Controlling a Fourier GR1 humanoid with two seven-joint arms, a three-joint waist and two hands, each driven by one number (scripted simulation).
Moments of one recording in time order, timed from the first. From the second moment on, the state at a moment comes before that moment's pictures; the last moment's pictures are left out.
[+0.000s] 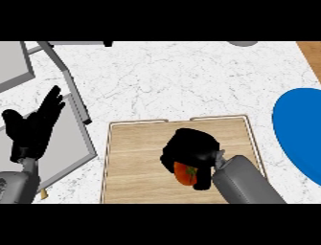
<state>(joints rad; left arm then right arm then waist) -0.16 0.30 -0.01 -1.41 0.13 0.10 0.16 -0.40 -0.10 0.49 -1.32 1.11 0.42 -0.50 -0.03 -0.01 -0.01</state>
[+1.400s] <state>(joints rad) -0.15 0.28 -0.01 -1.41 0.11 0.09 0.16 -0.40 -0.04 -0.17 -1.58 1.37 -0.28 0.69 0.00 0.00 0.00</state>
